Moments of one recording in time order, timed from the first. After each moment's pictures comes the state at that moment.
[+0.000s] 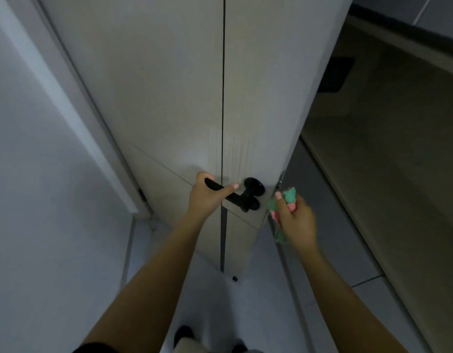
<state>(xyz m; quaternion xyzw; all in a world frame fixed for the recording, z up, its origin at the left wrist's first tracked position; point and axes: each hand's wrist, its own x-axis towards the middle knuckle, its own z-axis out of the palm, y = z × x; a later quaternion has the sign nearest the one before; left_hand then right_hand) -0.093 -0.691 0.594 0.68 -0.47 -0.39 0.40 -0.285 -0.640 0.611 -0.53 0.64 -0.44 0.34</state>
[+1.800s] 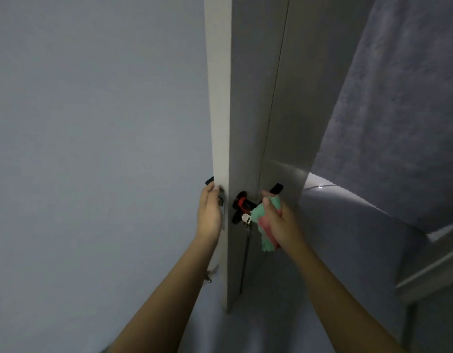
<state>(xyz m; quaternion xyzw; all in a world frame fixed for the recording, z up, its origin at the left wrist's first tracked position) 0.084 -0.350 0.629 0.67 -0.09 -0.17 0.71 -0.020 -0.461 0.628 -0.73 0.27 -0.20 0.60</state>
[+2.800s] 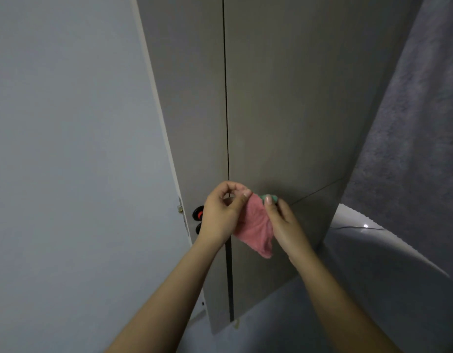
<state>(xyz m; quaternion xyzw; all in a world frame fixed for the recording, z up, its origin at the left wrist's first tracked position) 0.038 -0.431 0.721 0.71 -0.20 0.01 0.68 -0.012 -0.559 0.683 -0.77 0.16 -0.18 0.59</state>
